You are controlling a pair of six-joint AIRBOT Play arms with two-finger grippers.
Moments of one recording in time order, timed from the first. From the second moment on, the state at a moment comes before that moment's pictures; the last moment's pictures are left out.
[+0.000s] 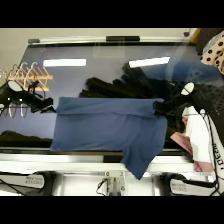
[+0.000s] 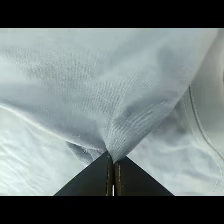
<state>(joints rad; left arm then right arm) 0.24 -1.58 1.24 1.20 -1.26 -1.40 -0.06 -1.46 1.13 -1.21 1.23 1.47</state>
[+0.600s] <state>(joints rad) 0.26 -1.59 1.21 1.17 -1.26 -1.38 -0.05 -1.46 1.11 -1.34 1.21 1.51</state>
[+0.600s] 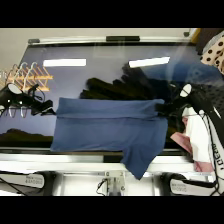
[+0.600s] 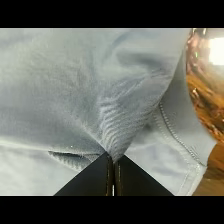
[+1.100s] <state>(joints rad) 0.34 -1.54 1.28 1.19 -1.56 -1.40 -0.10 -1.30 1.09 -1.44 1.39 1.48</state>
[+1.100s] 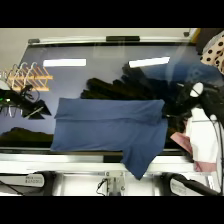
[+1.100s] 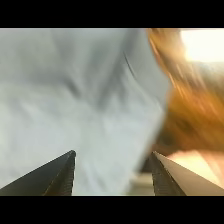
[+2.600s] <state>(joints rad) 0.47 -1.12 0.56 1.21 -1.32 -1.25 -0.36 -0.97 0.85 -1.35 1.46 1.34</state>
